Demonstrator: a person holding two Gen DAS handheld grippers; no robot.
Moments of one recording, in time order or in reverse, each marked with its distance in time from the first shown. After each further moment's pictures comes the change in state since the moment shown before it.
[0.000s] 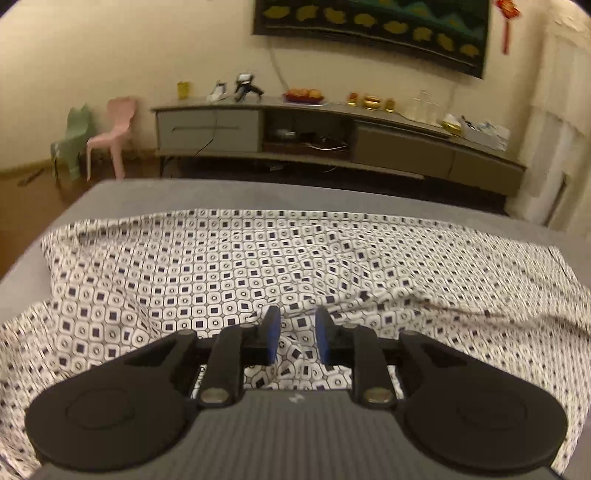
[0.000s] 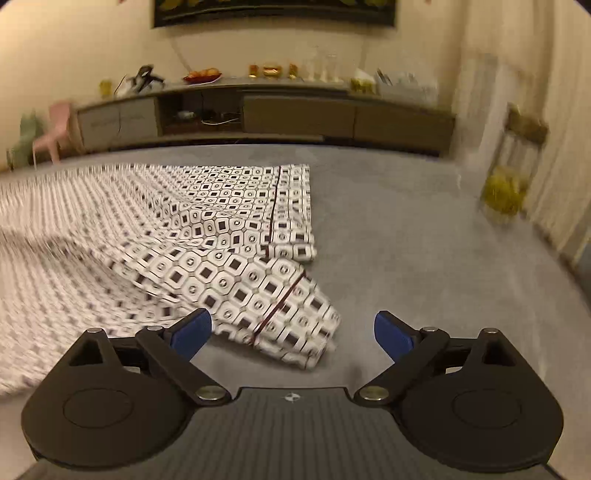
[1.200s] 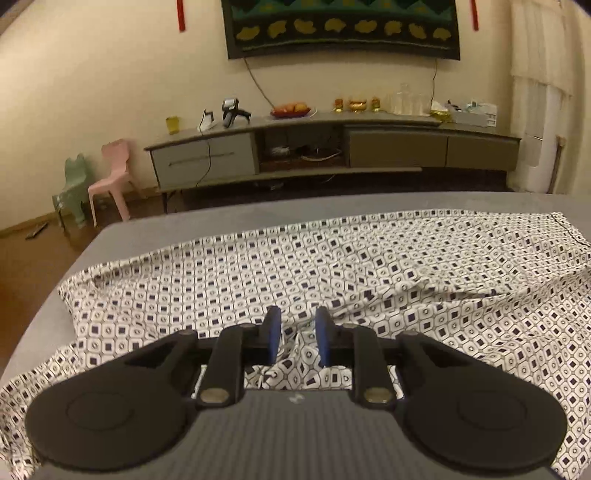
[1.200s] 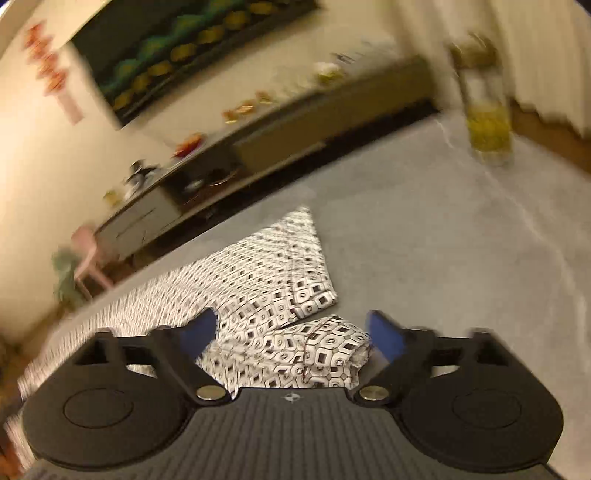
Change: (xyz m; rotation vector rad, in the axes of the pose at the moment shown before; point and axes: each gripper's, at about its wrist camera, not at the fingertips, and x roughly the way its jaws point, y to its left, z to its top) left arm -0.010 -0.008 0.000 0.116 -0.051 0.067; right arm -0.034 -0.066 0.021 0.446 -0.040 0.220
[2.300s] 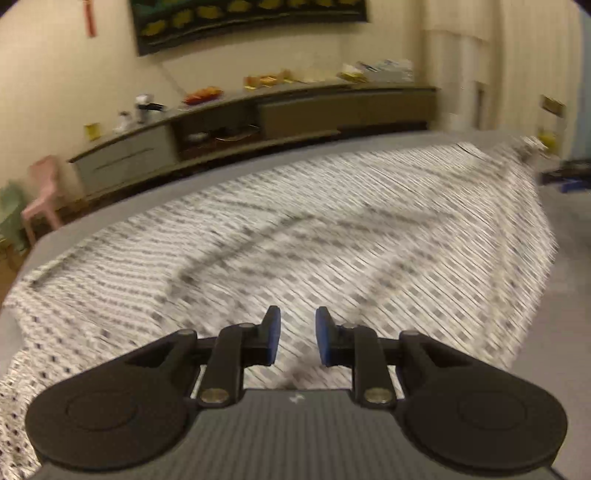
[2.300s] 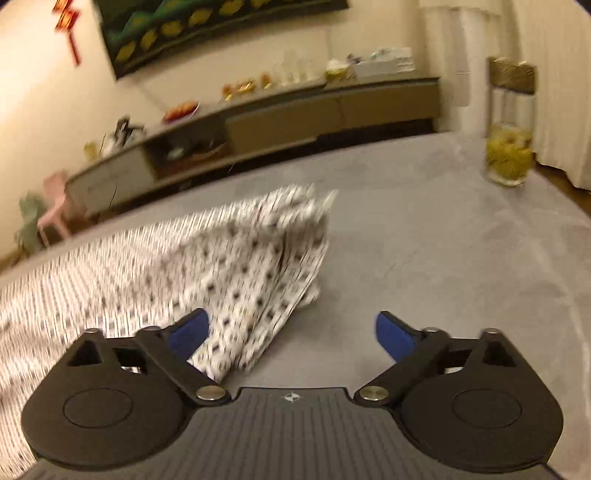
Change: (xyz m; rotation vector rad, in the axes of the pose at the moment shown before) left arm -0.024 -0.053 -0.048 0.235 0.092 -0.222; right arm 0.070 0.009 -0.011 -0.113 0.039 -0.113
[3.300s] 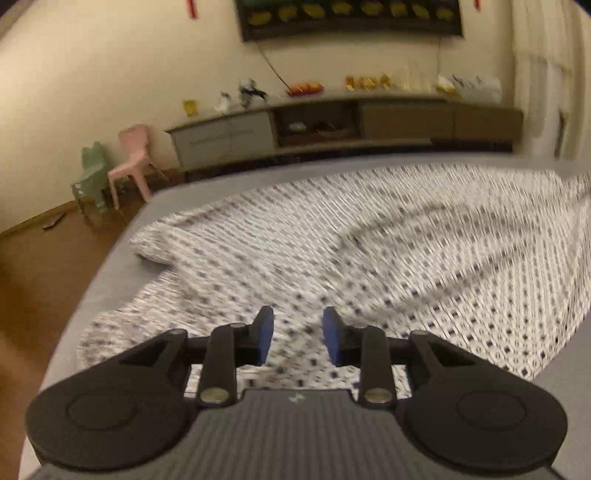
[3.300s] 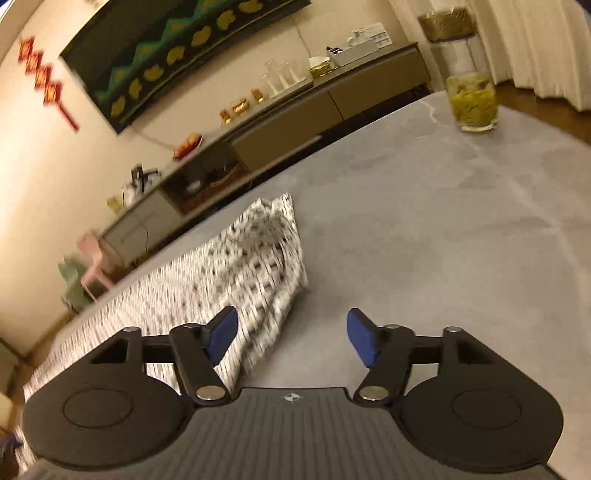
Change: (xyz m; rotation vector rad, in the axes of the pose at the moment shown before) left arm -0.090 0.105 -0.038 -0.261 -0.021 0.277; right arm -0.022 -0.054 -0.014 0.290 -0.042 0.189
